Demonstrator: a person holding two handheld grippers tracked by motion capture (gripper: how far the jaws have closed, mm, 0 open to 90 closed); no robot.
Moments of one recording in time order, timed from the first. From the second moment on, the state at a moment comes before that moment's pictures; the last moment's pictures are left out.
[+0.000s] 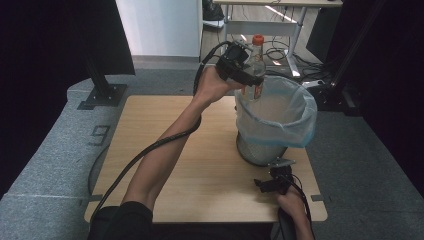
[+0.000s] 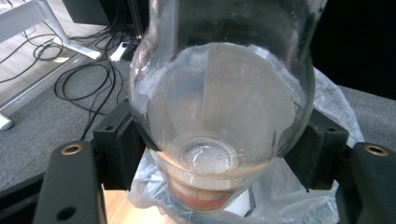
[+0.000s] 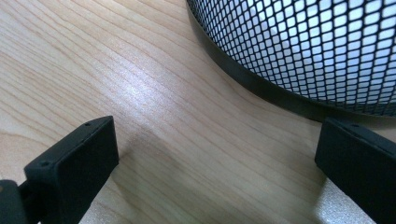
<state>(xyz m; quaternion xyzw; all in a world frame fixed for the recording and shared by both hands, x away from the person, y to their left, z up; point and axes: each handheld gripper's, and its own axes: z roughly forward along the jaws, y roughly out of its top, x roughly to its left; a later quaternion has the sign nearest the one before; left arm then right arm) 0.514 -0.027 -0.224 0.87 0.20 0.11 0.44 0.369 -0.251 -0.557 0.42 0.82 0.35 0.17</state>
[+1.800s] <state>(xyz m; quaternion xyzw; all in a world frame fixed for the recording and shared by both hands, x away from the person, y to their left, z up) 0.497 -0.010 -0.279 0.88 0.15 0.16 0.42 0.368 -0.249 -0.557 0.41 0.82 0.35 0.17</state>
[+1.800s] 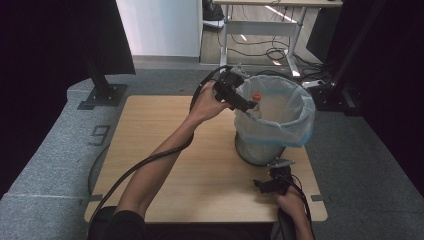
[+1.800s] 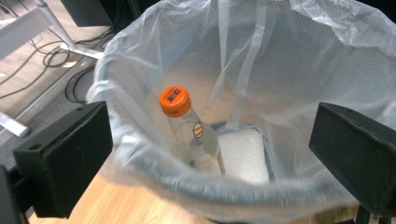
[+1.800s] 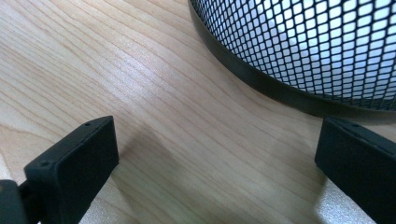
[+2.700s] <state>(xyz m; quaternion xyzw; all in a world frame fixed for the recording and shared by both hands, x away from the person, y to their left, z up) 0.459 0.132 -0.307 0.85 0.19 0.18 0.45 0.369 -0.249 -0.557 0.41 0.82 0.35 0.17</state>
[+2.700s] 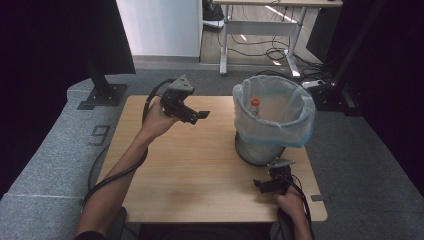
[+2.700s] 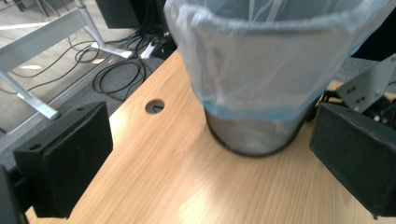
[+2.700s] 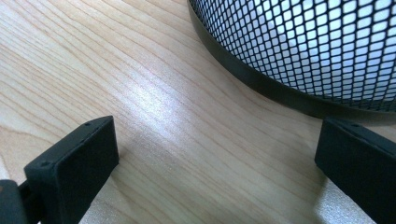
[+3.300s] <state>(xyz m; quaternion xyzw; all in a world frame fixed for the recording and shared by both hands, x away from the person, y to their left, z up) 0.424 0.193 -0.384 0.84 0.24 0.18 0.45 0.369 -0.249 -0.557 0.41 0.82 0.35 0.17</state>
